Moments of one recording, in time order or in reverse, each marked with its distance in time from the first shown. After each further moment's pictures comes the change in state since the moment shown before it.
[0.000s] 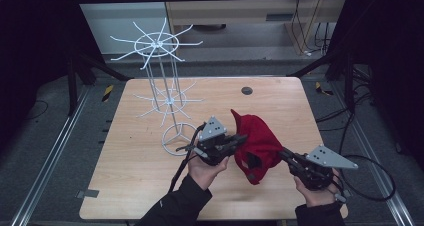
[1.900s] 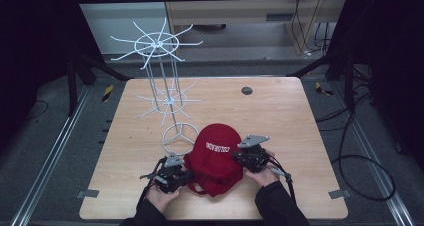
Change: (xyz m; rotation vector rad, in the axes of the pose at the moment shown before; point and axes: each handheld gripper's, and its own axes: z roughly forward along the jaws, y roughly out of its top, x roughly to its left) left arm 0.078 -0.138 -0.053 0.377 0.197 -0.121; right arm 0.037 -0.030 0.158 0.394 0.155 -0.086
